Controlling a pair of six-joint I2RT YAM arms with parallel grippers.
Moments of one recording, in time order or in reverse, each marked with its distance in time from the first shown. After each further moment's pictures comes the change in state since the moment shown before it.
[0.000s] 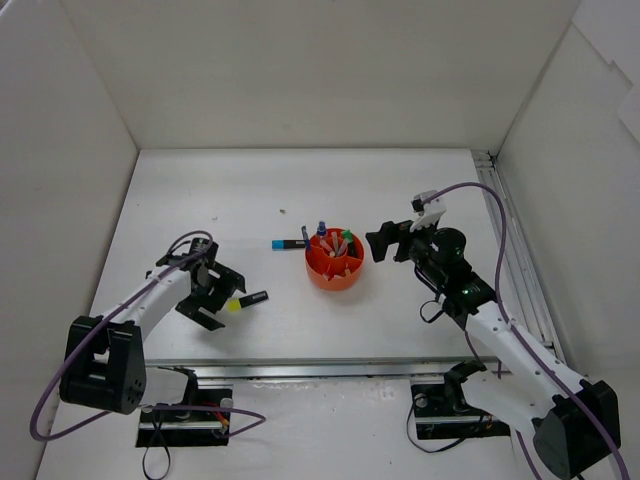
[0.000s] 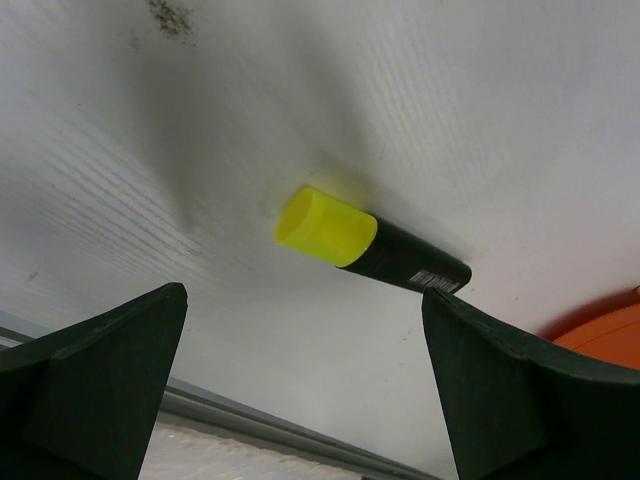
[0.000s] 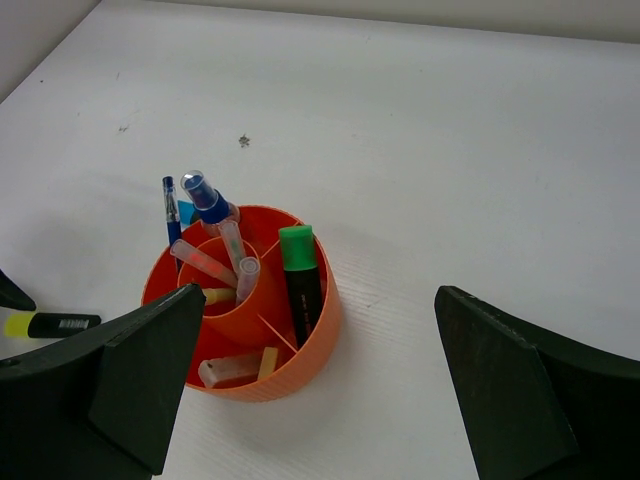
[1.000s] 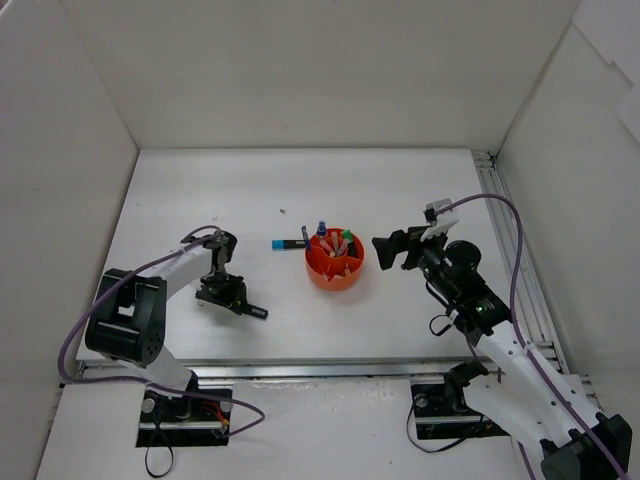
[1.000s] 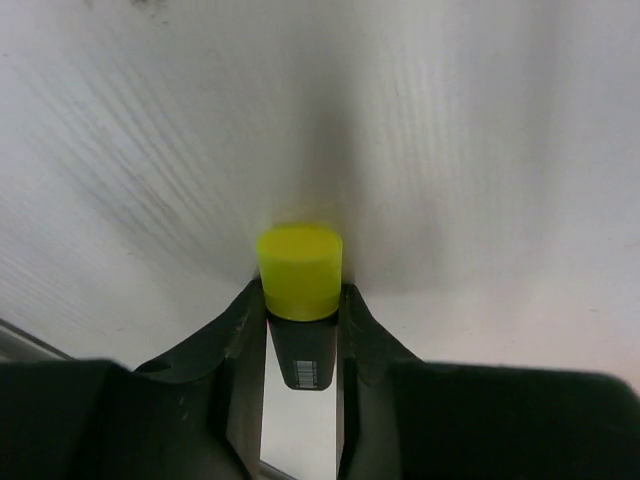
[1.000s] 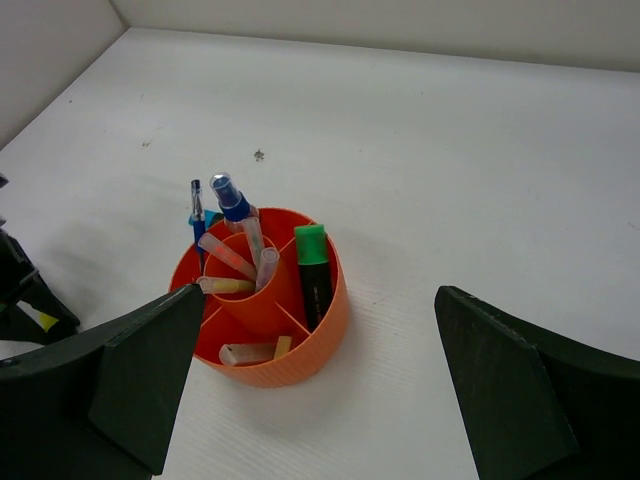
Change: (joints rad) left arm -0.066 0.272 0.141 -0.080 -0.028 -0.280; right arm 0.016 -0.165 -0.028 -0.072 0.018 0.010
